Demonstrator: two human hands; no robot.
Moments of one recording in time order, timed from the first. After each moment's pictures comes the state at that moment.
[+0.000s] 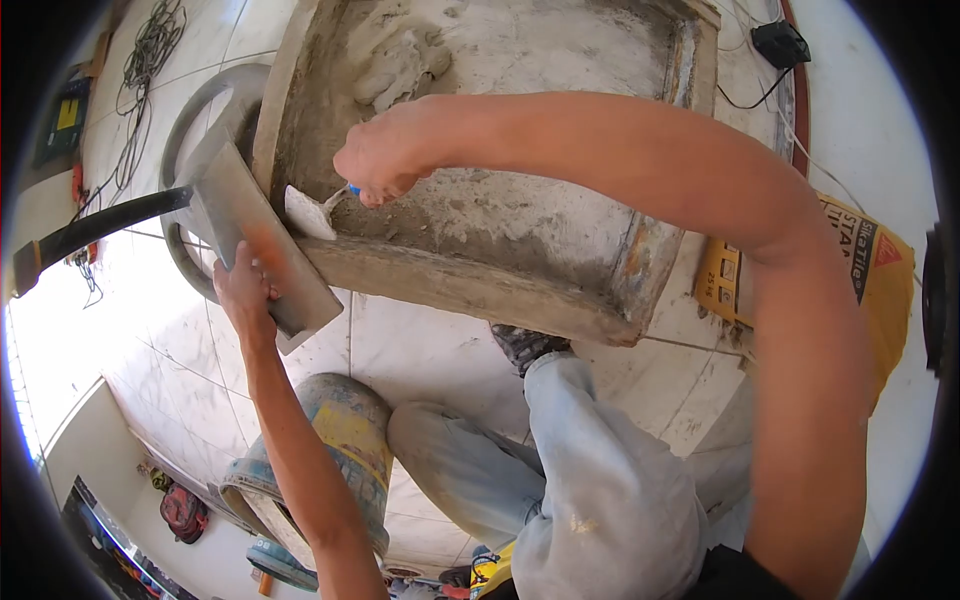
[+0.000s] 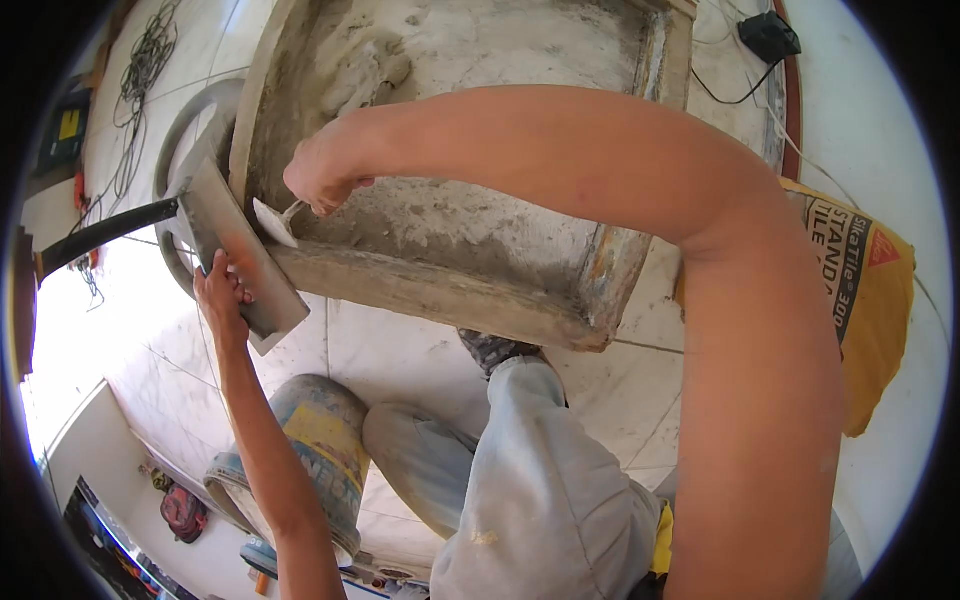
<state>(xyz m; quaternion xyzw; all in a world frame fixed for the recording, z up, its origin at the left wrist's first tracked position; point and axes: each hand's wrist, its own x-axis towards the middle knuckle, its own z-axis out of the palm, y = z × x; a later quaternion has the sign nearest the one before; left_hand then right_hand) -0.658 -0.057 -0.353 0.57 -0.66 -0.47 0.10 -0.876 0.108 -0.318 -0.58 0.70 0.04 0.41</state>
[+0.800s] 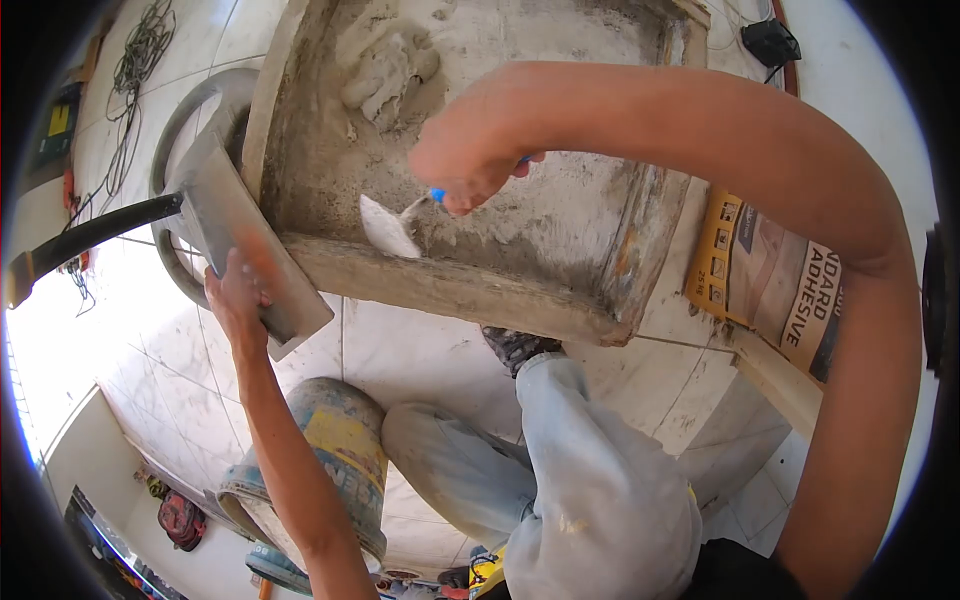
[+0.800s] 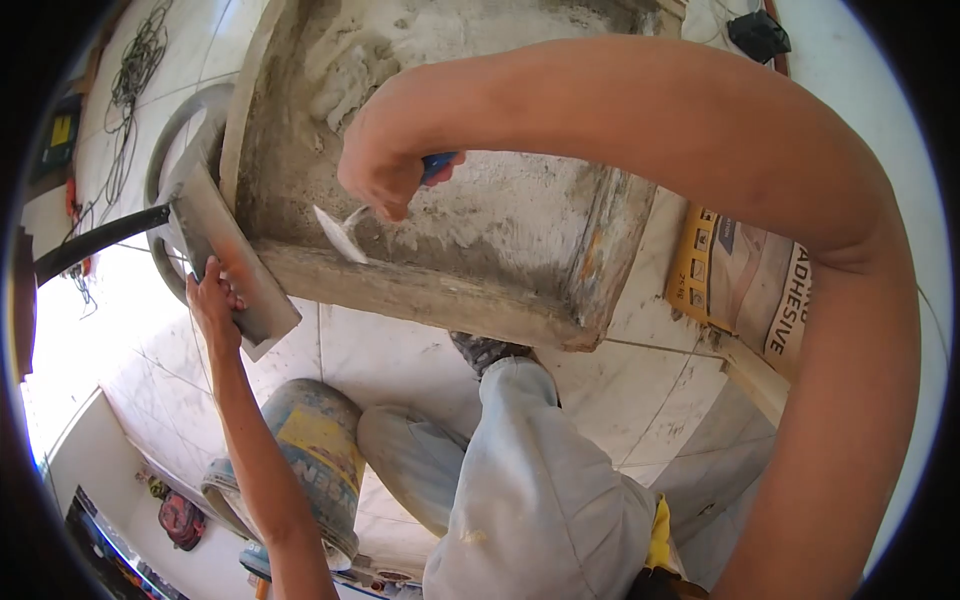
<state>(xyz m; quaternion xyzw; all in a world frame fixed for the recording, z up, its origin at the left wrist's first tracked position) -0.653 -0.065 -0.358 0.56 -0.67 -0.47 0.10 -0.899 0.165 -0.268 -0.56 0.64 0.19 0.49</state>
